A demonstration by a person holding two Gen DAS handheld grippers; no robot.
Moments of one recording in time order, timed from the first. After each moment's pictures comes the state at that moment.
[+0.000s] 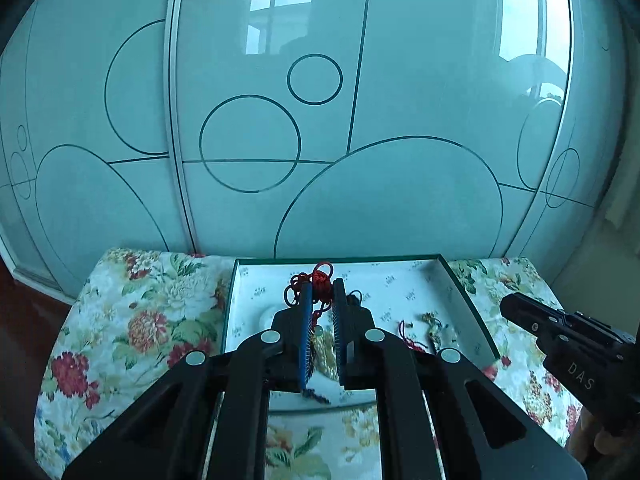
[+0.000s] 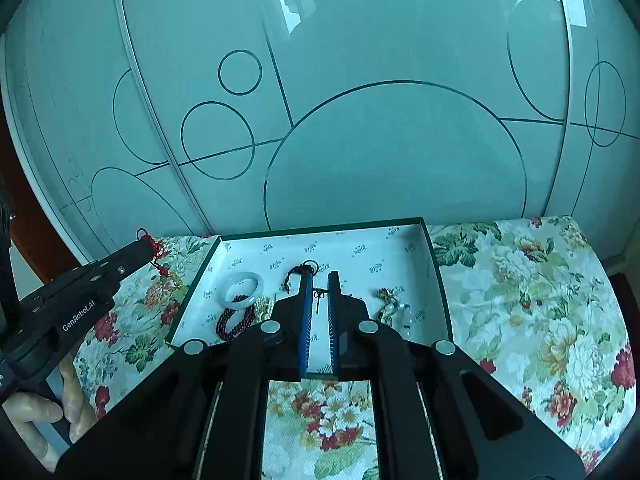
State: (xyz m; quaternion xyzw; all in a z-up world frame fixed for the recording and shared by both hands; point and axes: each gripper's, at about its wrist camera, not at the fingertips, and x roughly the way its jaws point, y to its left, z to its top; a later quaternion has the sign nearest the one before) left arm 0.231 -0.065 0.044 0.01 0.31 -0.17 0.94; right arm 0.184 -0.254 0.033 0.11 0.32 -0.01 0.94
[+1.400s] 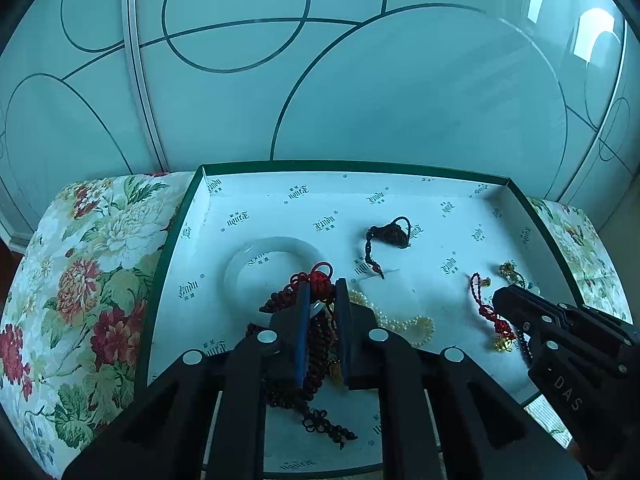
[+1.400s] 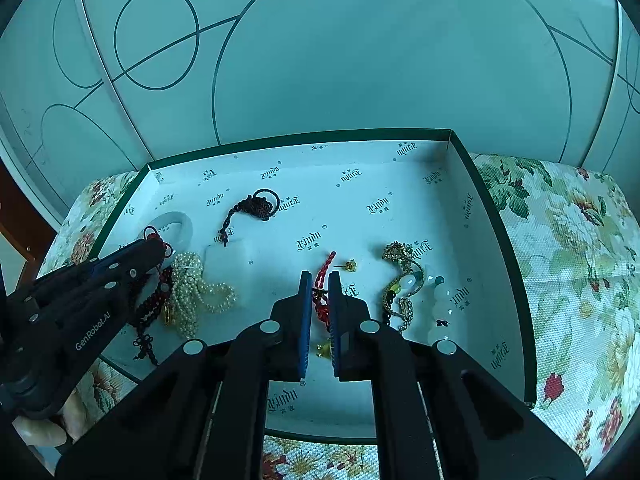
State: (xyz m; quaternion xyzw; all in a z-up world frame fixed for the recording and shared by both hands) left arm 0.306 -0.091 -0.080 0.03 0.42 -0.14 0.90; right arm 0.266 -0.254 -0.084 0.09 0.43 -0.02 0.90
